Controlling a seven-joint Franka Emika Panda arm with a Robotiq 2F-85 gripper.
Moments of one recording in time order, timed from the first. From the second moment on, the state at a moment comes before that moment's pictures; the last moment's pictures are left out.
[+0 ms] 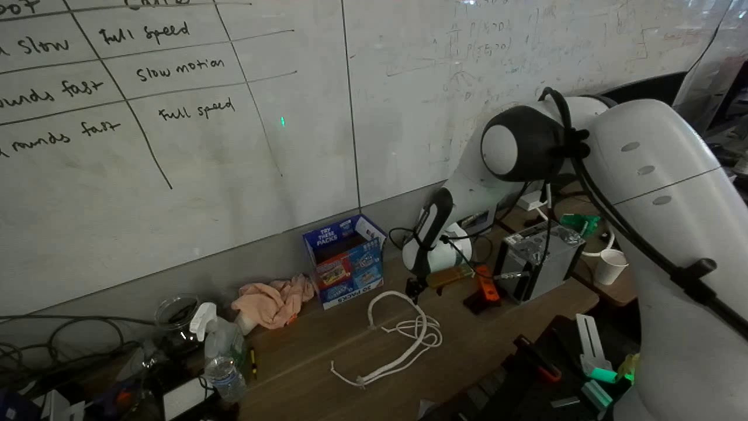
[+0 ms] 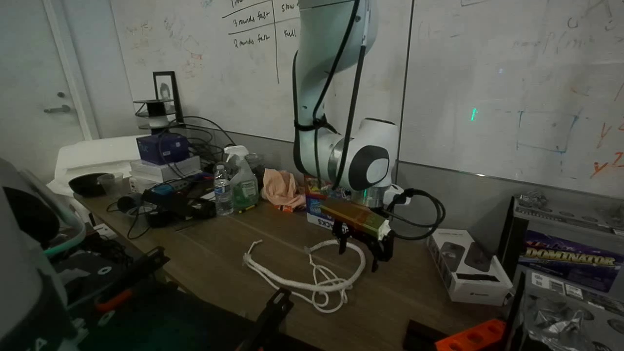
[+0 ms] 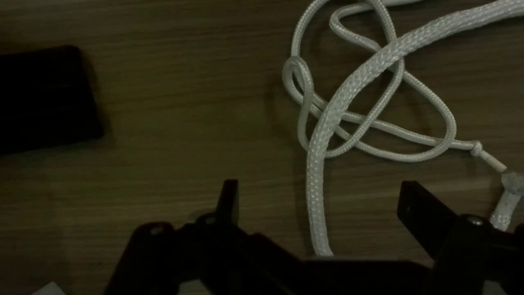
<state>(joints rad) -0.27 0.89 0.04 -2.00 0.05 2.83 -0.07</state>
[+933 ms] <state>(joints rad) -0.20 1.03 -0.02 -1.93 0.05 2.94 -0.04</state>
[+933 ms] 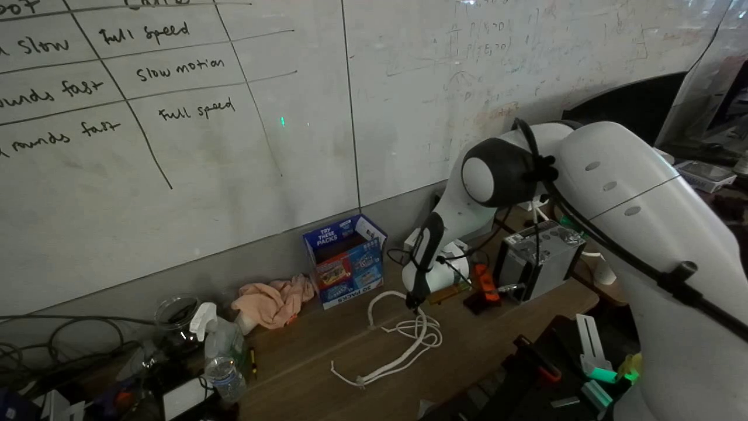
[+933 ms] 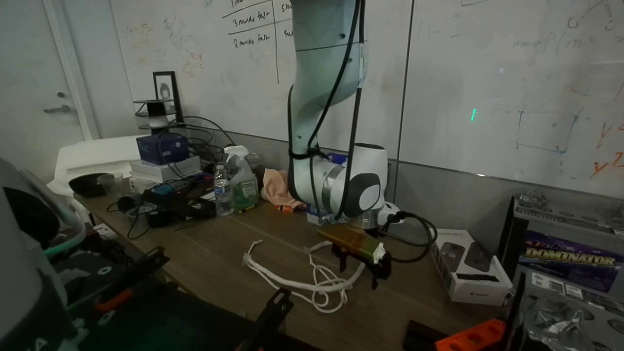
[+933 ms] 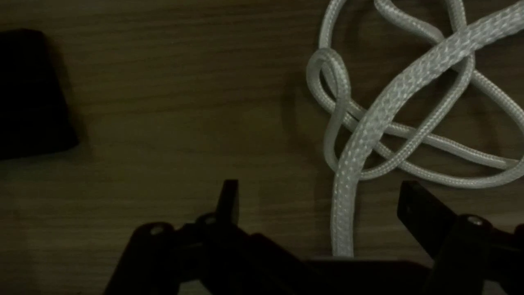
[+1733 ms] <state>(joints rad) -0.15 1.09 -0.05 -1.87 0.05 2.97 0.02</state>
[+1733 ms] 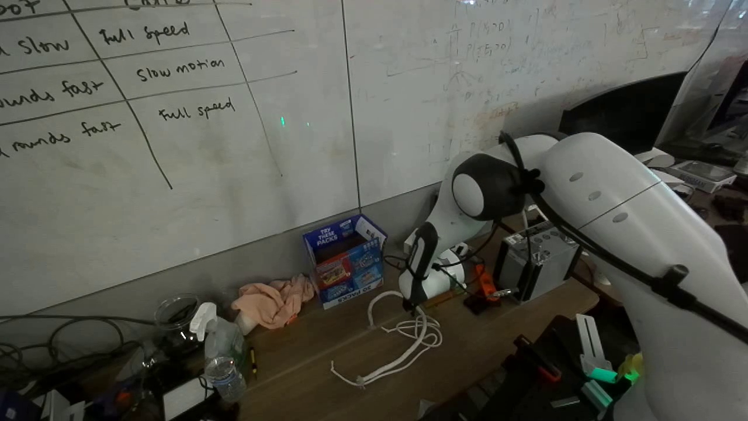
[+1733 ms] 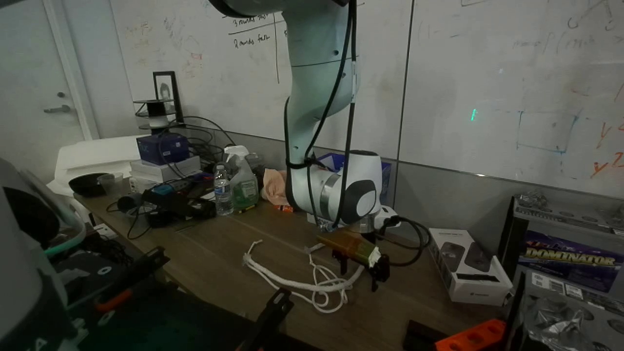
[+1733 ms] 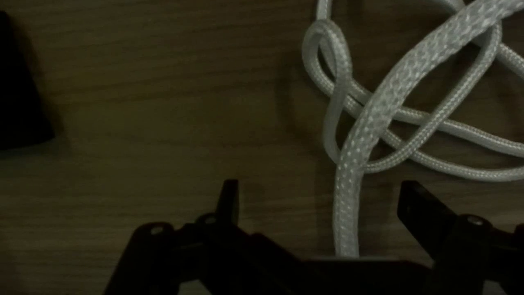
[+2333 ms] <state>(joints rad) -0.15 1.09 -0.05 -1.87 0.05 2.97 0.03</state>
